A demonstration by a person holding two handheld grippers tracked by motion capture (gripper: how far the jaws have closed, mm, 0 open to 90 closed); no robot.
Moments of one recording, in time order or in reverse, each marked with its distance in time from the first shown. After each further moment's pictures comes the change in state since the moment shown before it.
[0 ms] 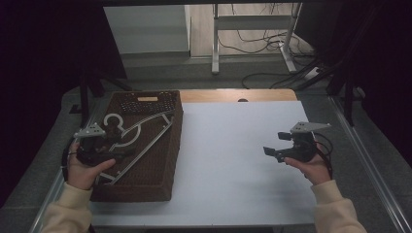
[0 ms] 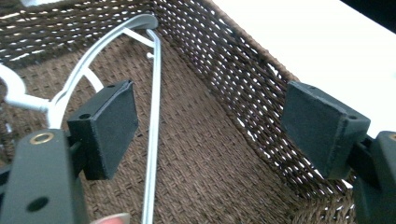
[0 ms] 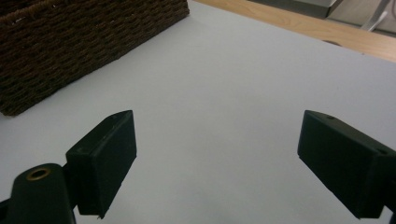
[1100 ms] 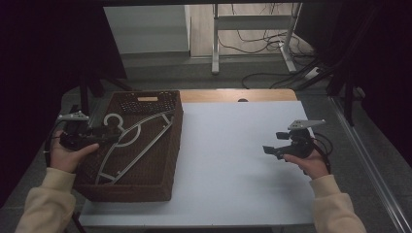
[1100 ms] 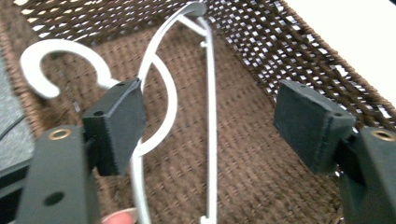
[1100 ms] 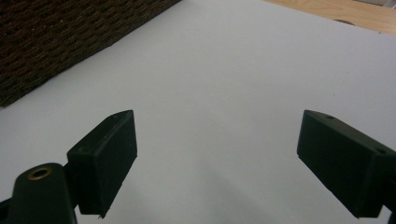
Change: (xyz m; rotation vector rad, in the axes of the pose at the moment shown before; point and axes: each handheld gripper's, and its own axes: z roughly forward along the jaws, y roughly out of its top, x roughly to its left) left arm 0.063 0.013 -0.017 0.065 0.022 -0.055; right arm -0.025 -0.005 0.020 0.057 0.048 0.021
